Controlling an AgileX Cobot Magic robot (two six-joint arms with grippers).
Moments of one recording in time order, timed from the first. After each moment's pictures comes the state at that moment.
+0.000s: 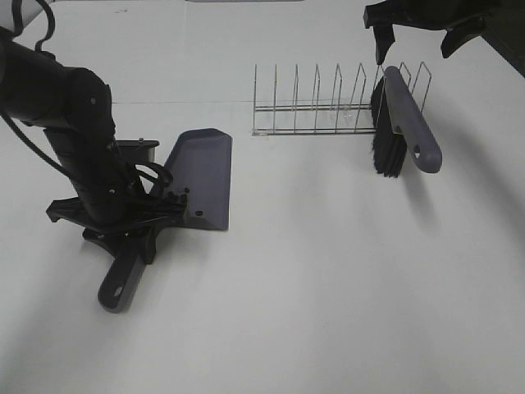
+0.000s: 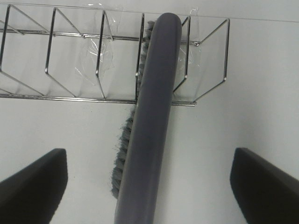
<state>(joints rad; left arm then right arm) -0.43 2.10 -1.24 -0.18 0.79 -0.18 0.14 2.29 -2.18 -0.19 1.13 0.15</state>
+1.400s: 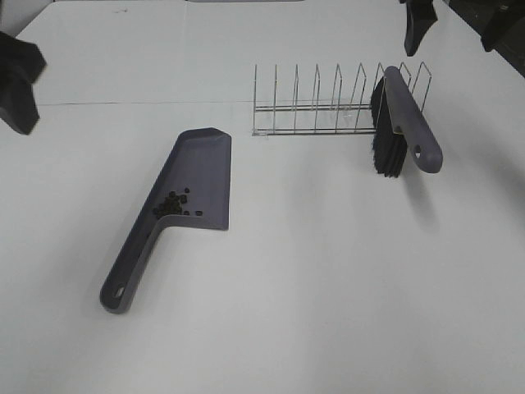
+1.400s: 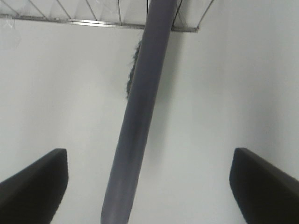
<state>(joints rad) -0.43 1.42 -1.27 0.11 1.21 -0.26 0.14 1.94 -1.85 -0.11 1.22 0.11</state>
